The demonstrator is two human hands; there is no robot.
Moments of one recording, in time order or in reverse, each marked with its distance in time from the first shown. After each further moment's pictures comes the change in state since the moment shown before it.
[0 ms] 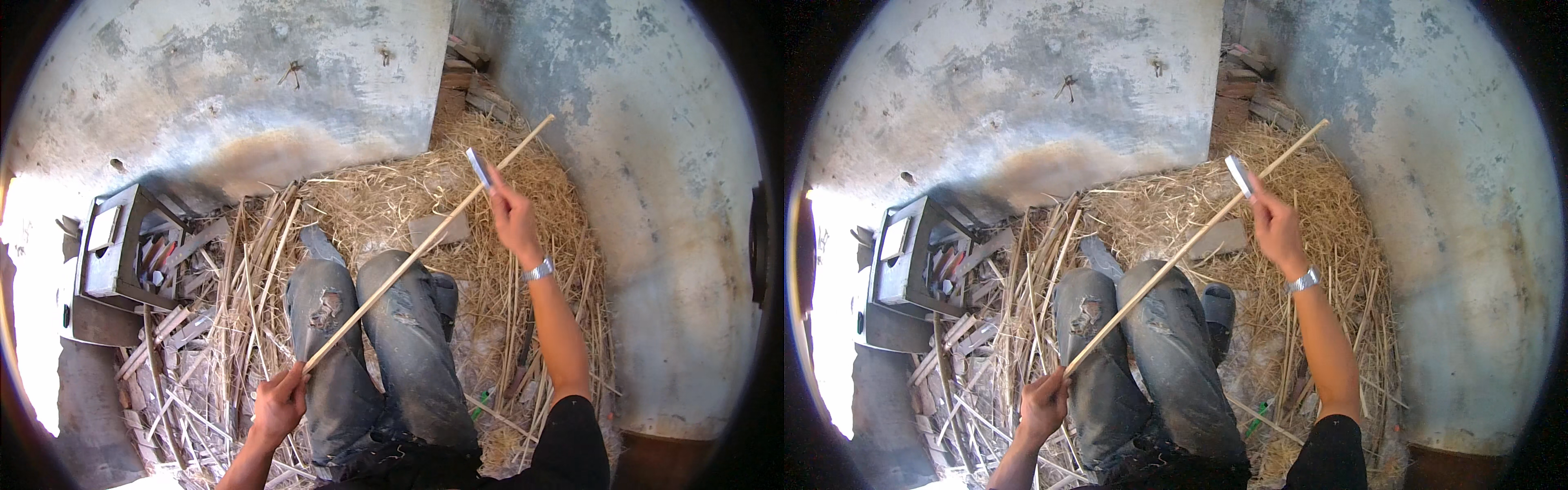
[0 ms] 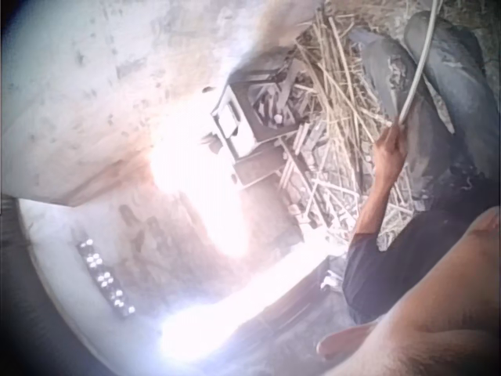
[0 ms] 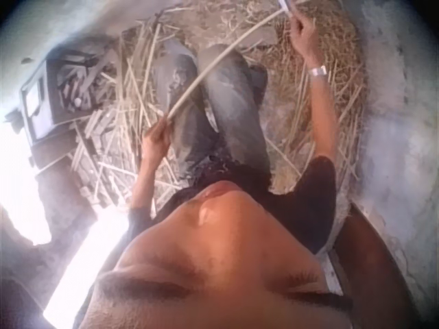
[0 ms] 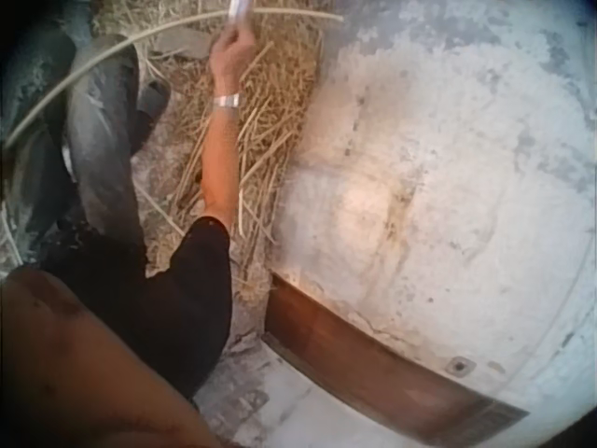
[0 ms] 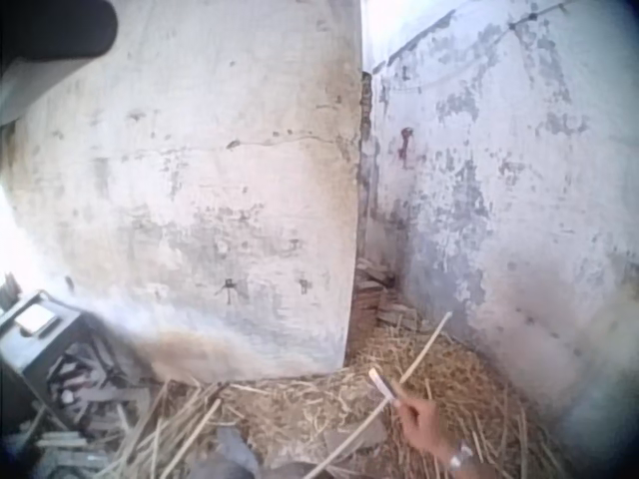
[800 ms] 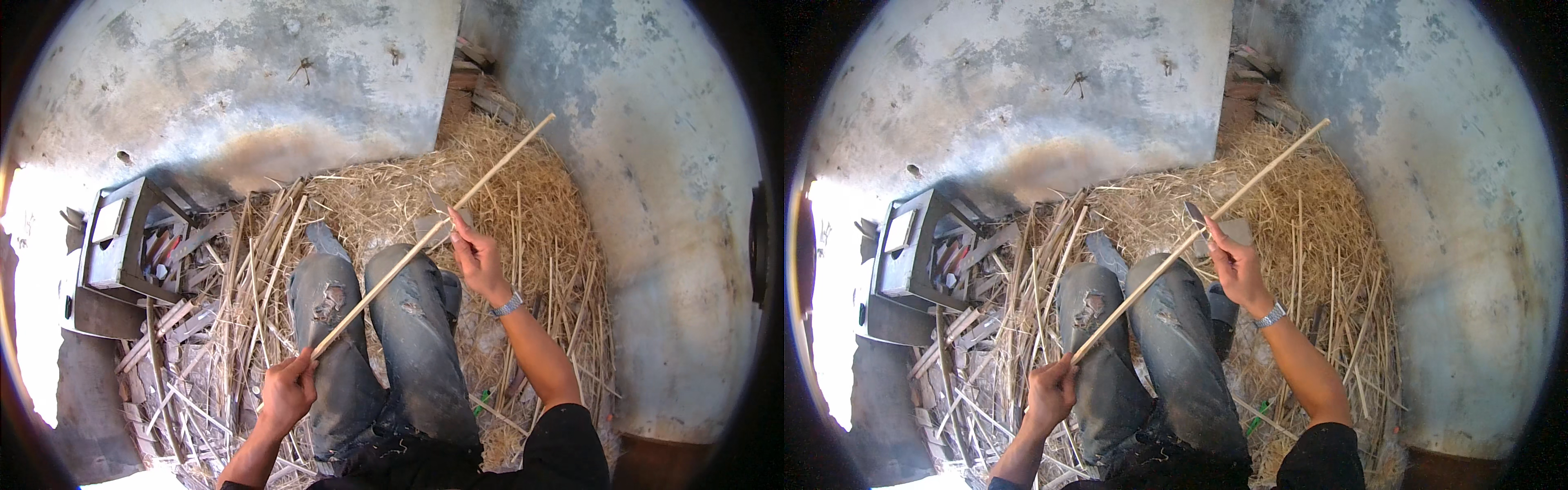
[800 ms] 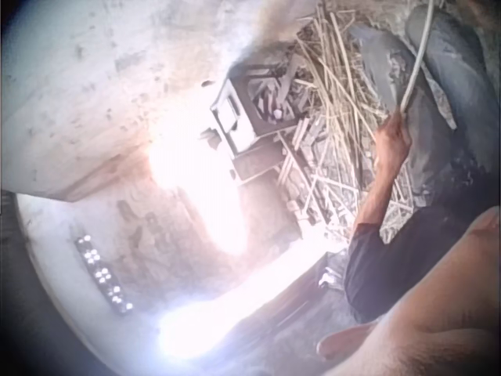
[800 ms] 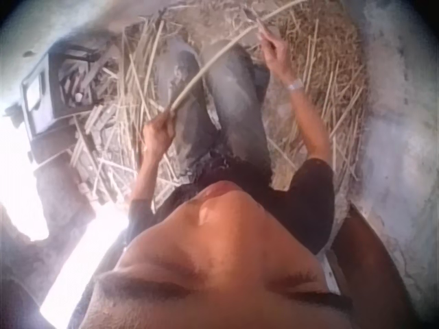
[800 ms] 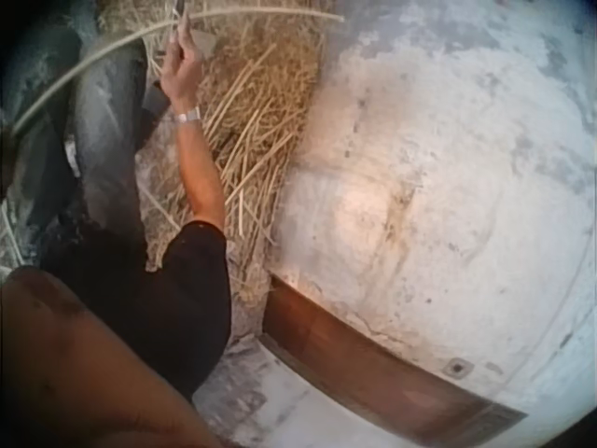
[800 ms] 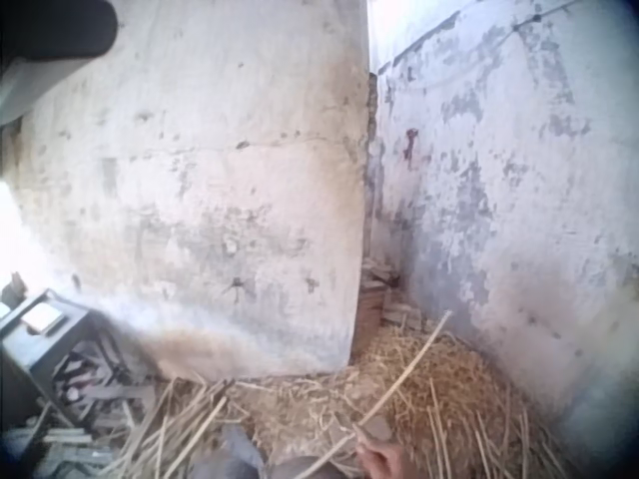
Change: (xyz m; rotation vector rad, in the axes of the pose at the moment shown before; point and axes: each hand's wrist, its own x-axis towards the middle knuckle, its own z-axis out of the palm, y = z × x) left_hand 0.012 0.011 0.002 -0.058 -0.007 -0.067; right_hand -0.071 -0.046 0.060 0.519 -0.169 0.074
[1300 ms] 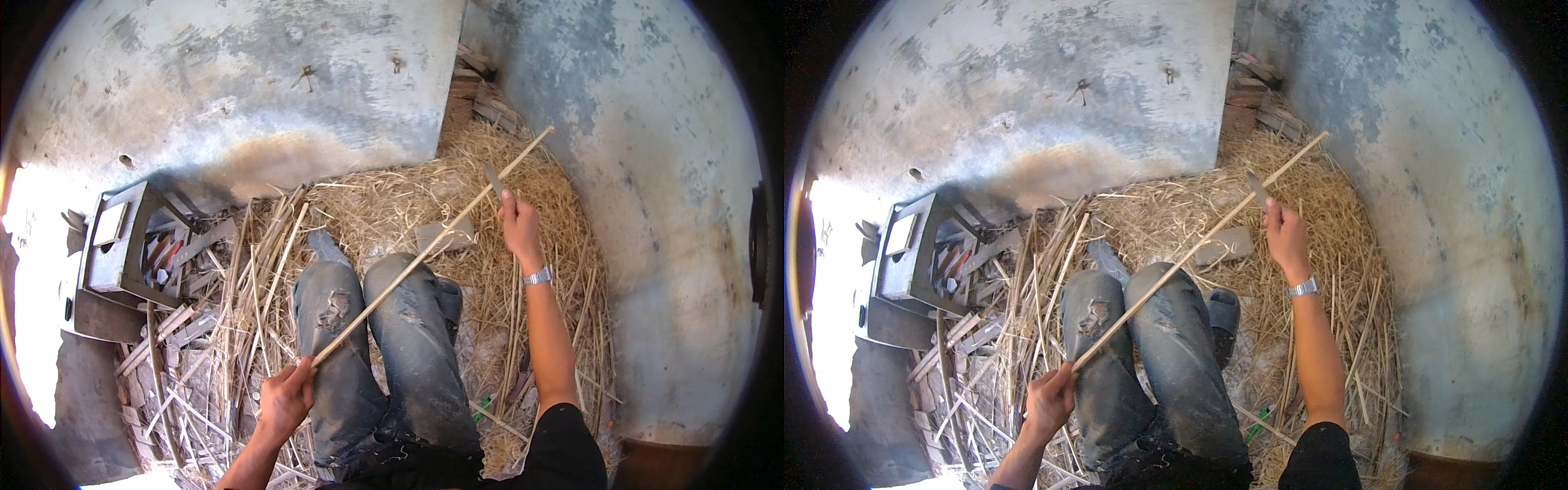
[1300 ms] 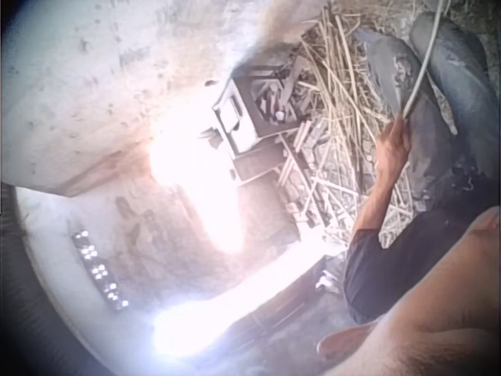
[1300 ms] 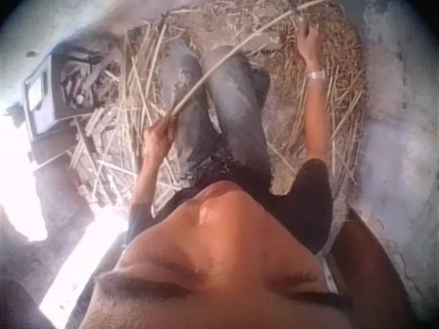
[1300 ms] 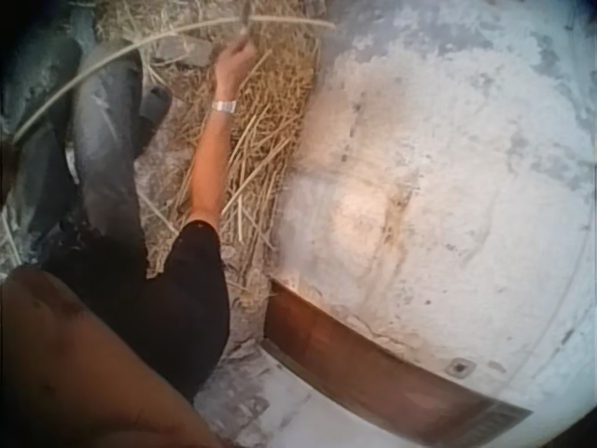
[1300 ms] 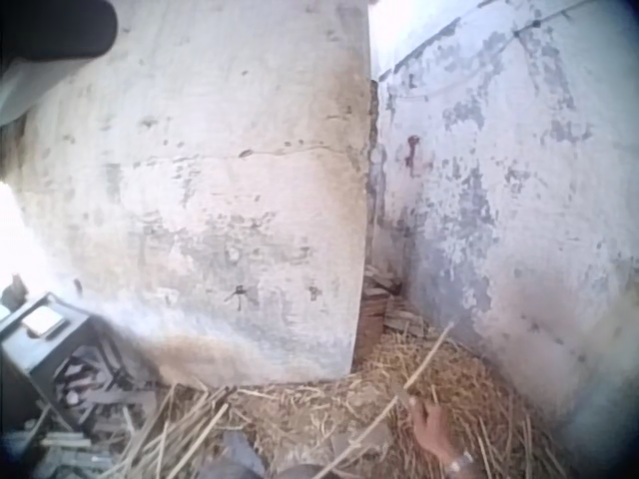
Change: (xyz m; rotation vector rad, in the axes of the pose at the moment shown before) left_hand -0.005 -0.008 -0.003 0.134 0.027 0.085; right_hand 0.057 0.033 -0.085 -0.548 0.331 0.113
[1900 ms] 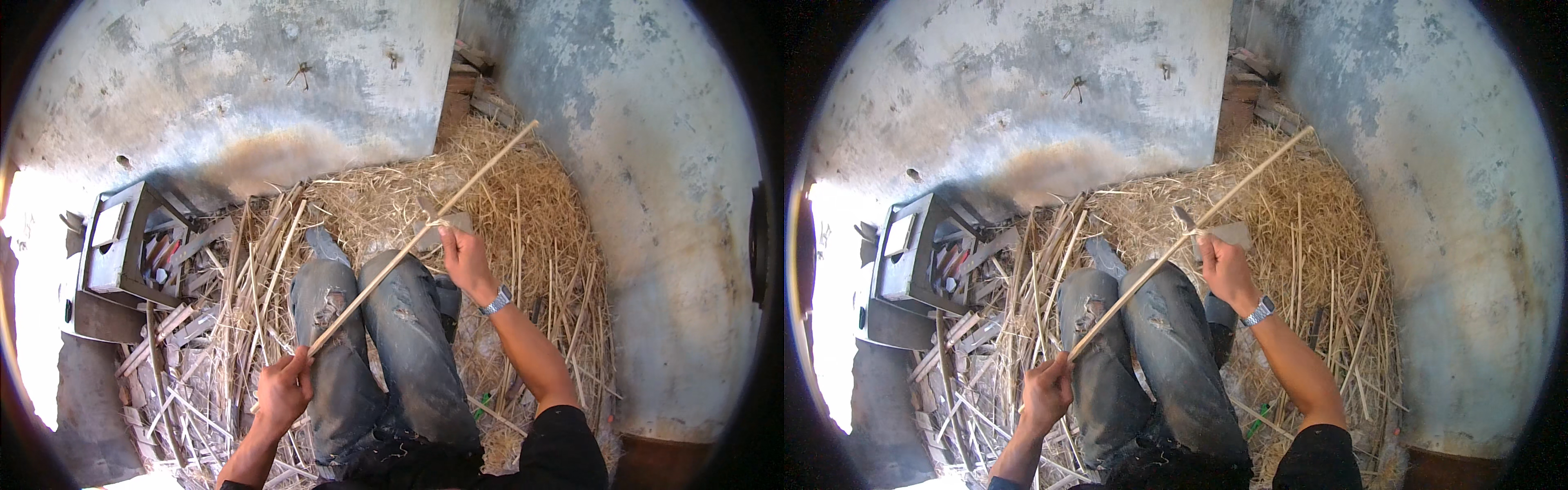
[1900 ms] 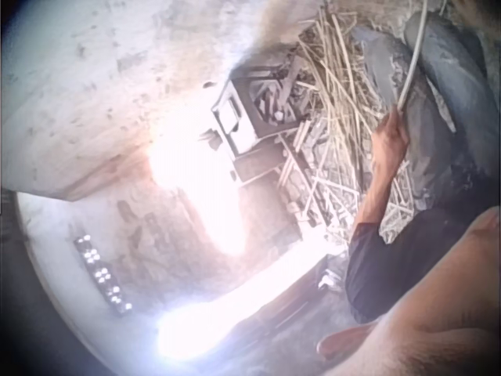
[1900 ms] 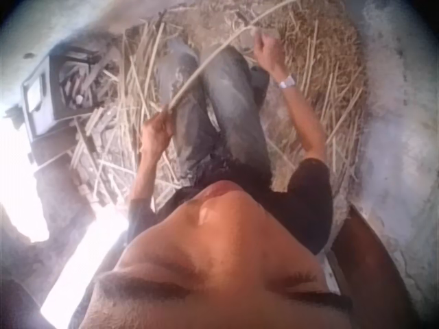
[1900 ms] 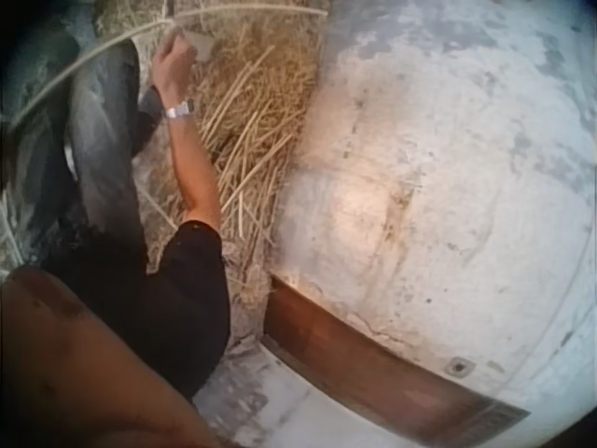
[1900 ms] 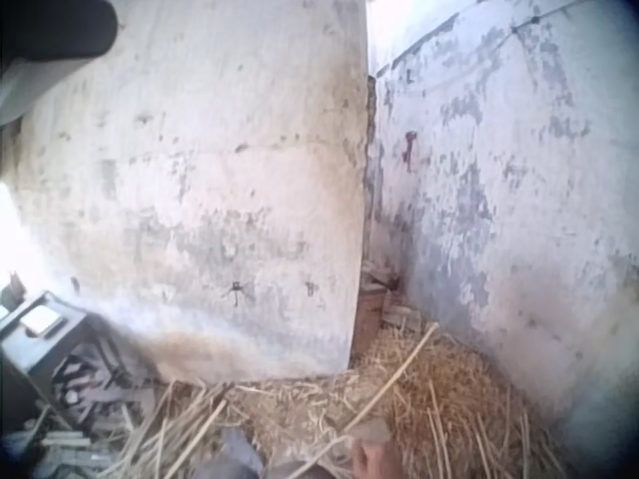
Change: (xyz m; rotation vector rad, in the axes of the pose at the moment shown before) left_hand 0.018 0.005 -0.003 -0.025 -0.012 -0.029; right_hand -0.073 -0.067 0.057 0.139 -0.268 -0.148
